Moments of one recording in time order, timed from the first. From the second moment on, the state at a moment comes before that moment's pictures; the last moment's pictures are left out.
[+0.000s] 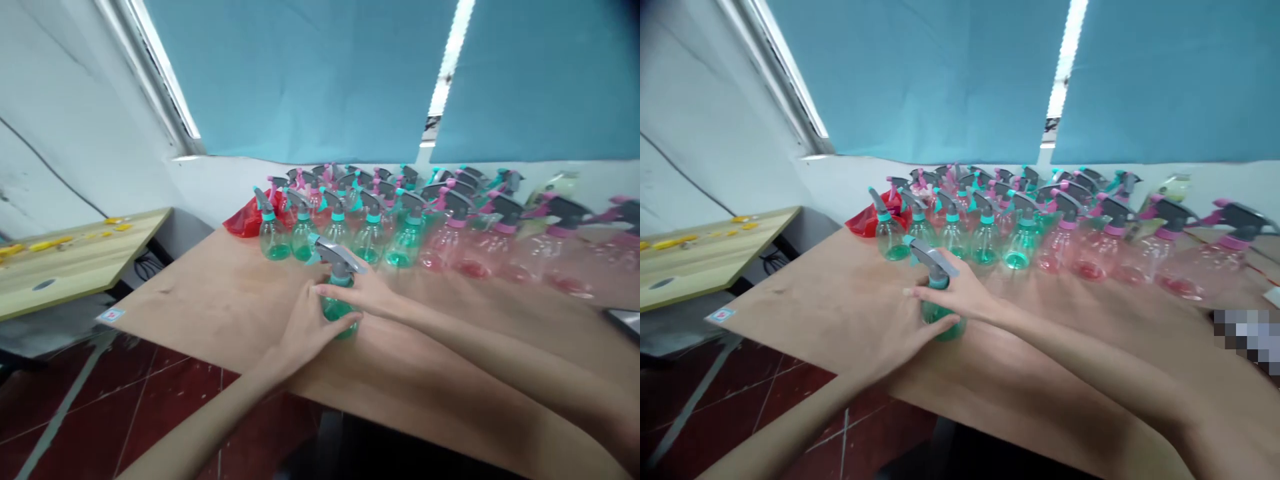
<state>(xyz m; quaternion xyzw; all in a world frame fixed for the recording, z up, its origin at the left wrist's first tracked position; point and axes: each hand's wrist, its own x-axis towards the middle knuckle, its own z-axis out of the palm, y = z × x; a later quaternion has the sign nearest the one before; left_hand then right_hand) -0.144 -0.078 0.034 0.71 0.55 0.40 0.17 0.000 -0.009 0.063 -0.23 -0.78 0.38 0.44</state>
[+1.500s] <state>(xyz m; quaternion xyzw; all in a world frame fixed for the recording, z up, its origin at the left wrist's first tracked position) -0.009 0.002 -0.003 0.92 0.36 0.10 0.13 0.220 -0.005 0.069 -0.35 -0.71 0.34 0.51</state>
